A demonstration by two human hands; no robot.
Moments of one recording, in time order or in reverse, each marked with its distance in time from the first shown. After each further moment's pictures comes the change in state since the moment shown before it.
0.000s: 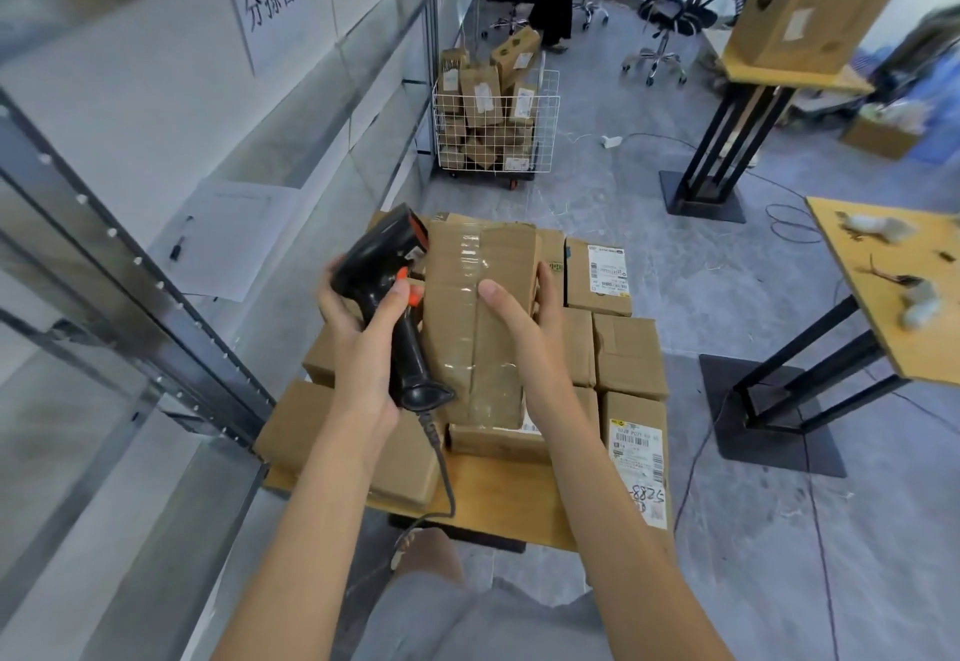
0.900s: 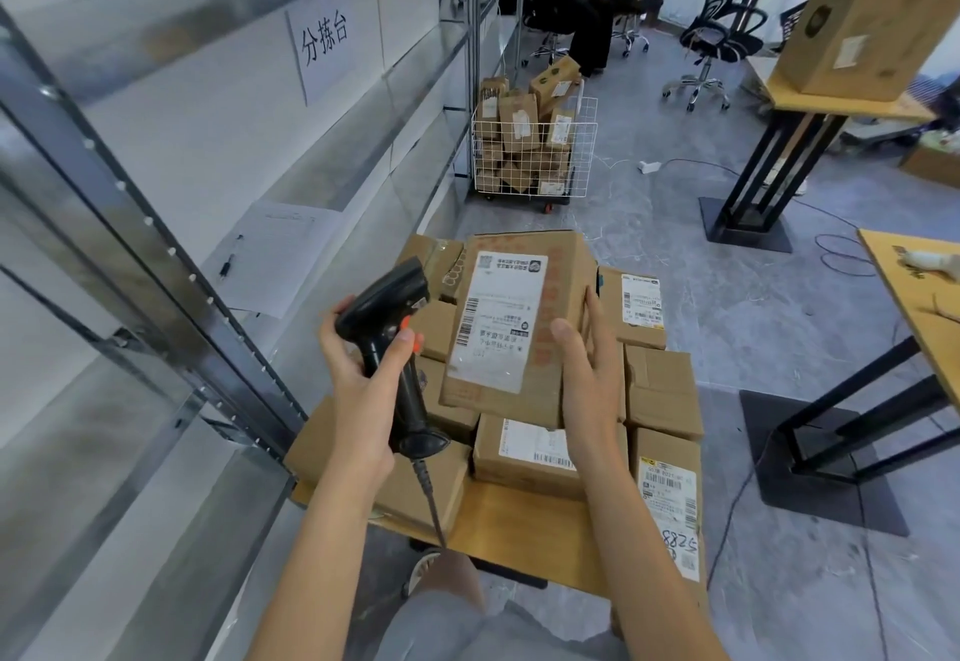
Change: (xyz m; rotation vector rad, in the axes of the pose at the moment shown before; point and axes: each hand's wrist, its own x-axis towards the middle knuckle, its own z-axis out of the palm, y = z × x) left_hand -0.010 0.008 -0.025 0.145 0.113 0.002; right_hand -0.002 0.002 -0.014 0.023 0.117 -0.127
